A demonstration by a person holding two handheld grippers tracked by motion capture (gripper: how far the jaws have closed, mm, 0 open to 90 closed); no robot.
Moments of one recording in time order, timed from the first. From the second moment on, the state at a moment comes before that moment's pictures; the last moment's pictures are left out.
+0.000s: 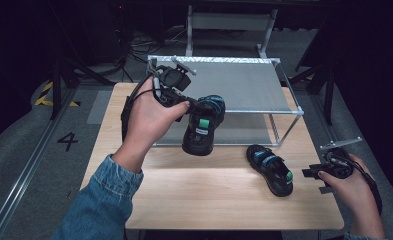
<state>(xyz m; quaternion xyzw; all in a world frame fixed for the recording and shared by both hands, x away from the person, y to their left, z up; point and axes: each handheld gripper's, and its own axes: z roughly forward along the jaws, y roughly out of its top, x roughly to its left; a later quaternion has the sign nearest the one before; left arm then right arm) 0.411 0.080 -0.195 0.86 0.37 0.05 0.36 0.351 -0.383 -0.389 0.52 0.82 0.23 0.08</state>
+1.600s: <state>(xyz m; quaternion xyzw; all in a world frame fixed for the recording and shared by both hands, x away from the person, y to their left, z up) 0.551 0.067 -0.213 0.78 0.48 0.12 0.39 0.339 -0.388 -0.392 0.51 0.82 0.24 0.07</state>
